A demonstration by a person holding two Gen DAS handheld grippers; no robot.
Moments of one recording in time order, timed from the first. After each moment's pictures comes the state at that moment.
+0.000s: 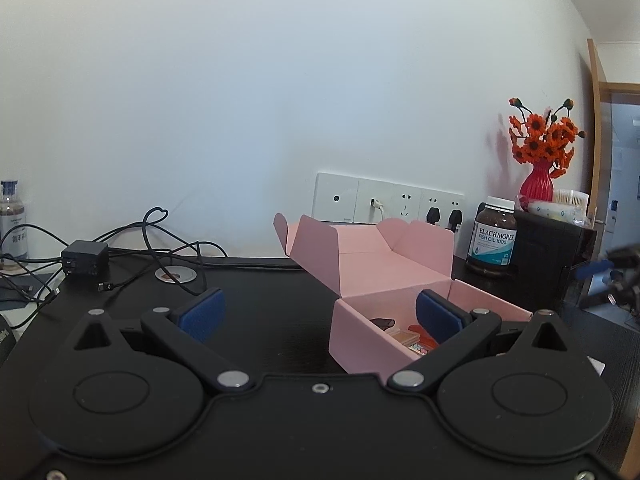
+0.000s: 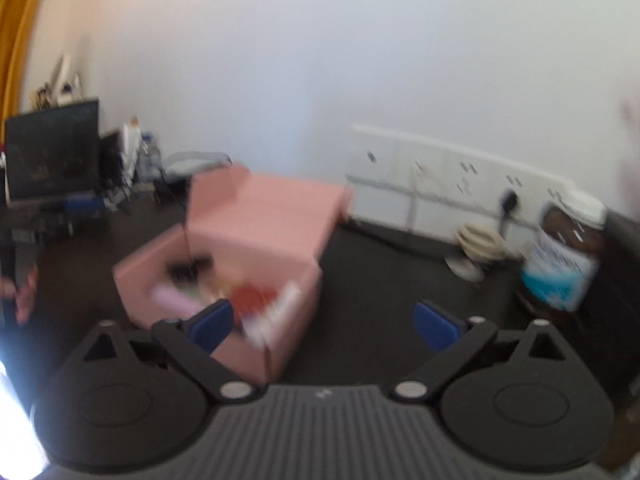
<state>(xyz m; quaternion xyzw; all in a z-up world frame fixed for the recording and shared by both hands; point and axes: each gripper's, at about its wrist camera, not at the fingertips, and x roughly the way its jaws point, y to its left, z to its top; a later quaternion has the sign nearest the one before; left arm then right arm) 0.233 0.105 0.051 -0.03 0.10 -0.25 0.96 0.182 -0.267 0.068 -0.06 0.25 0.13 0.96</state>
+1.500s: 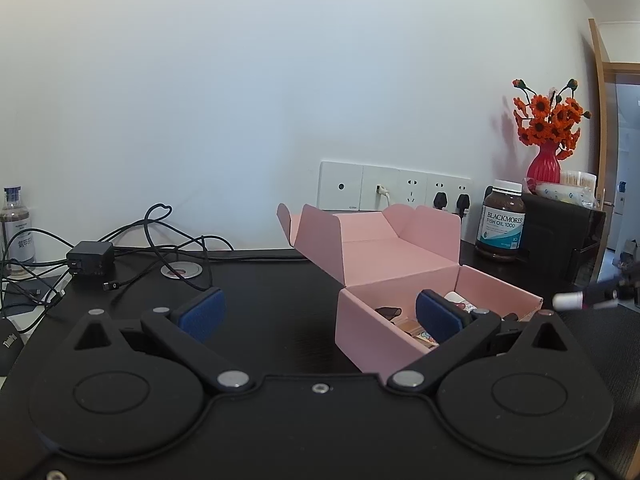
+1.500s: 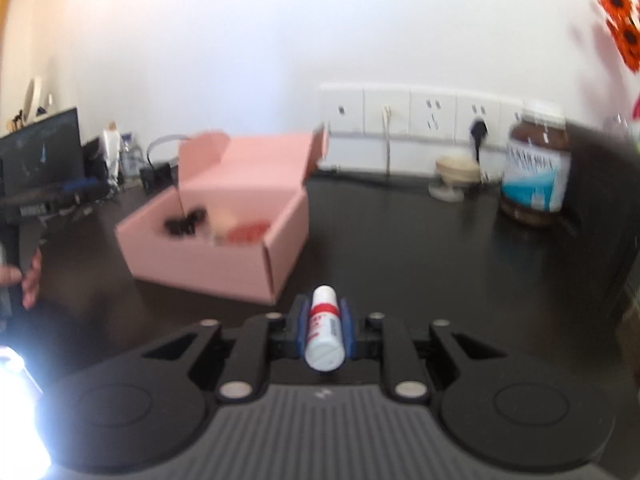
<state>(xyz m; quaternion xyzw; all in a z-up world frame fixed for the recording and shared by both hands) 0.234 0.098 0.051 -0.01 0.12 -0.24 0.96 0.152 -0.265 0.044 0.00 0.24 0.11 0.96</state>
